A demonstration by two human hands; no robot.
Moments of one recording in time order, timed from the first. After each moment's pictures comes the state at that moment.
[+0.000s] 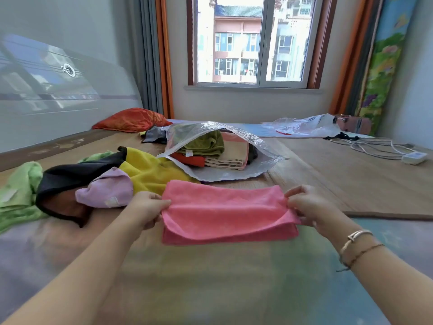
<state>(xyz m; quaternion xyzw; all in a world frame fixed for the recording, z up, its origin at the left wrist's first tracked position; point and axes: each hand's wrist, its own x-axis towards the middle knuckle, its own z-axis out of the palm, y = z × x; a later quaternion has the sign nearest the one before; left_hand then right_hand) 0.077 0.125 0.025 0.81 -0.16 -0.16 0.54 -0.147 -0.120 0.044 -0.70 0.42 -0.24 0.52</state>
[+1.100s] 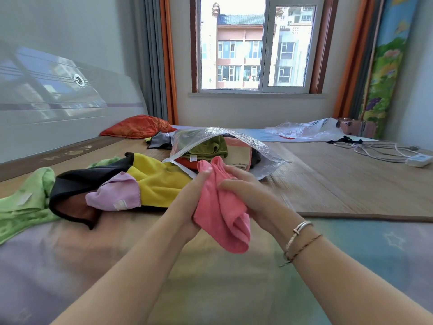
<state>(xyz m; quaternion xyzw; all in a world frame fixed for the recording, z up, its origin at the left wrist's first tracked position) -0.015 0.089 0.070 0.45 -0.24 -0.39 0.77 -0.091 -0.011 0.084 -0.72 0.12 -0.20 0.65</state>
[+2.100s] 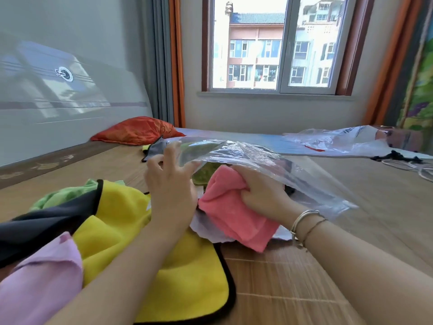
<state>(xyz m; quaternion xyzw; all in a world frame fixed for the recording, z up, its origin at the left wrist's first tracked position) 0.209 -0.032 0.074 0.79 -0.32 0.42 0.32 0.113 -0.194 0.088 -0.95 0.05 -0.29 0.15</state>
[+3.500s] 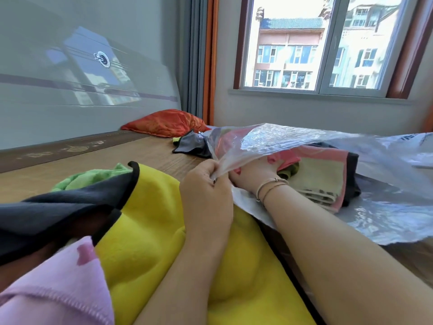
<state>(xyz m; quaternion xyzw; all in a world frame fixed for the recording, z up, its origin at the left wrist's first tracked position) 0.259 -0.026 0.032 0.64 -0.28 0.26 0.67 0.332 -0.210 0.036 -0.96 0.20 -0.17 -0.04</state>
